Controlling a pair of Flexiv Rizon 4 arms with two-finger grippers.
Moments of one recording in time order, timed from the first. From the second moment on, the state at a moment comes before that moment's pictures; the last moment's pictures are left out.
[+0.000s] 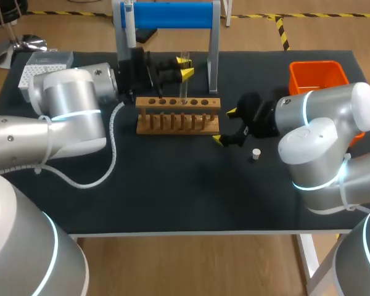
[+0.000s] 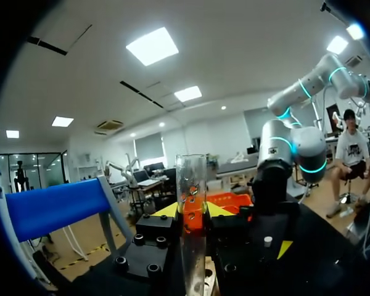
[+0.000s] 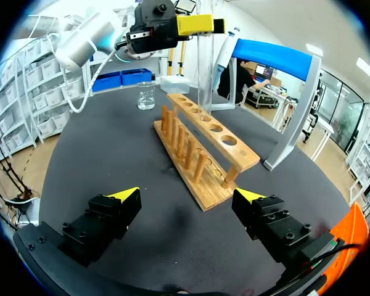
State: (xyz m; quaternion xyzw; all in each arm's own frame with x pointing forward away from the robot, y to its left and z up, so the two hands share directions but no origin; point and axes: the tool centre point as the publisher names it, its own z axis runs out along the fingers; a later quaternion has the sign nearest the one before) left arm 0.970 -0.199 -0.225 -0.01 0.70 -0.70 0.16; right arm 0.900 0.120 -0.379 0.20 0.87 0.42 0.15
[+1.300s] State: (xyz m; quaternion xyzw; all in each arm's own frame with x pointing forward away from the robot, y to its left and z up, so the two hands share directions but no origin) left arm 0.974 -0.202 -0.233 -0.06 0.76 -0.64 0.12; right arm 0.900 0.120 -0.379 0.20 0.87 0.42 0.15
